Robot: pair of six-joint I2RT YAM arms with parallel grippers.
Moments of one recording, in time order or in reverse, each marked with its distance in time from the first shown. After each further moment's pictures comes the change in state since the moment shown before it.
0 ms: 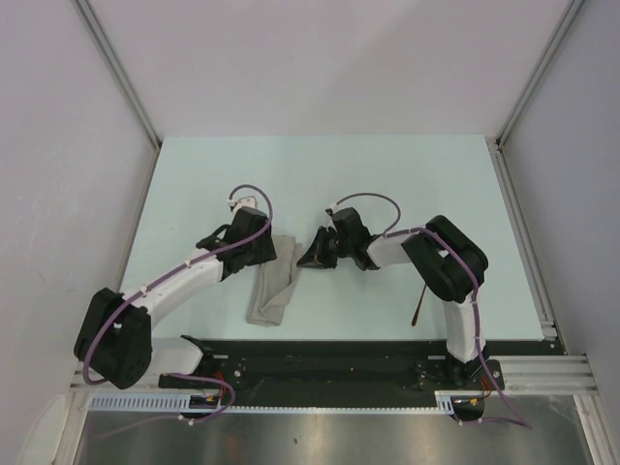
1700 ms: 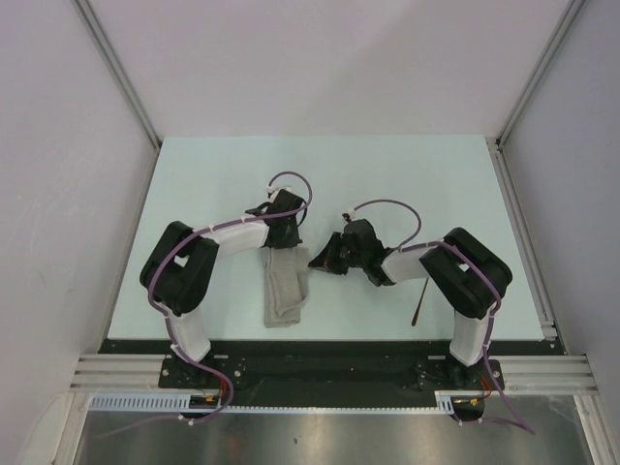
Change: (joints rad) left arm -0.041 0.520 0.338 0.074 0.035 0.011; right arm 0.024 -0.177 -0.210 0.106 0.195 0.034
